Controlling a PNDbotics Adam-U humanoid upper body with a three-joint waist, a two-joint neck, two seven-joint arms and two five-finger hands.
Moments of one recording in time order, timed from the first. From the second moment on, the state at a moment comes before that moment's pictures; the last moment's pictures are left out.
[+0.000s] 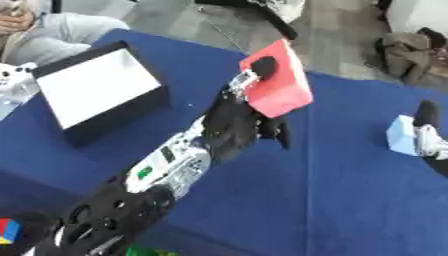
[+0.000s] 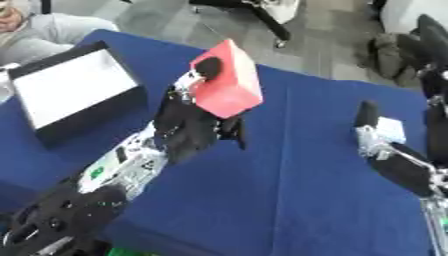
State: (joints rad) left arm -0.60 0.38 -0.49 -1.65 0.79 0.20 0.03; right arm -0.25 -0.23 0.09 -1.98 0.35 -0.52 -0.03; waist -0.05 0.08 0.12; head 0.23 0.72
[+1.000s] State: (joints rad) left arm -0.80 0.80 -0.29 -1.14 0.47 0.46 0.35; right arm -0.25 -0.23 0.11 -1.98 0.35 -0.53 0.02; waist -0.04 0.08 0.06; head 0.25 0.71
